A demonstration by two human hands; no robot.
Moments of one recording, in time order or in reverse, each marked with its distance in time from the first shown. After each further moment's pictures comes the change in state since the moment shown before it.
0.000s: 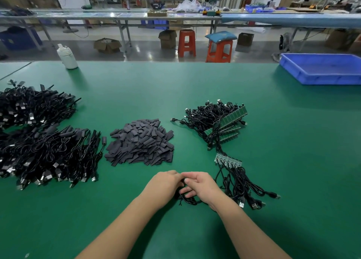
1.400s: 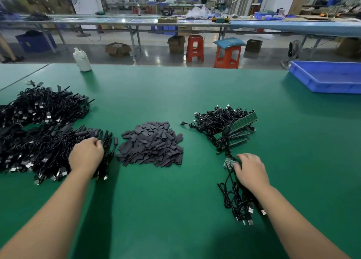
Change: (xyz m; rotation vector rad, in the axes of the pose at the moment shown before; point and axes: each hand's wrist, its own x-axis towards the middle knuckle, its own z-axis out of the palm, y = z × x) left_hand -0.056 -0.200 -0.094 -0.012 0.504 -0.980; right_hand 0.007 -0.018 -0.114 -1.252 0.587 -0.064
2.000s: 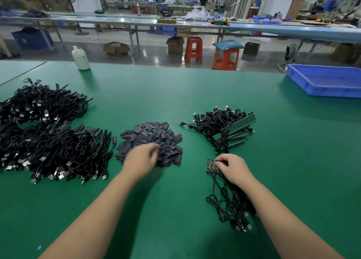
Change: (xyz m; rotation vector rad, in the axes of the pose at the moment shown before) left_hand -0.082 0.100 0.030 -0.230 -0.257 0.520; right_hand -0.005 -0.050 -0.023 0.390 -0.139 -0.074
